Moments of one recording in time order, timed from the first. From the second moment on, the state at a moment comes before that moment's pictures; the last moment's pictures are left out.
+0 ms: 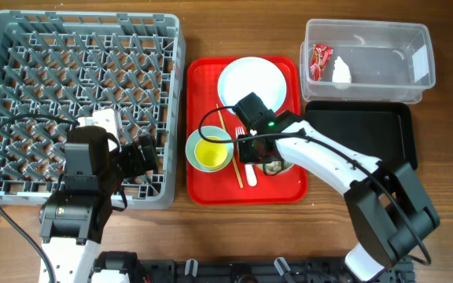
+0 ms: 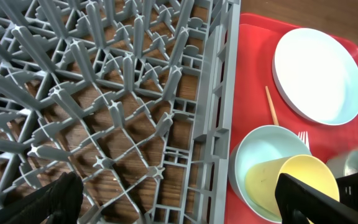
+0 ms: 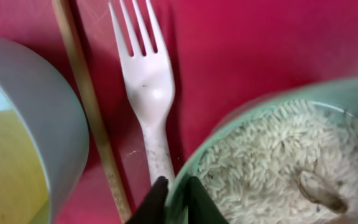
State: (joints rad) left arm -0.06 0.85 0.76 -0.72 0.04 -0.28; right arm 0.64 1.80 1.11 -0.68 -0.05 0.56
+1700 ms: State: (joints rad) left arm -0.06 0.85 0.76 -0.72 0.04 -0.28; right arm -0.47 1.77 1.01 -0.58 -1.35 0.31
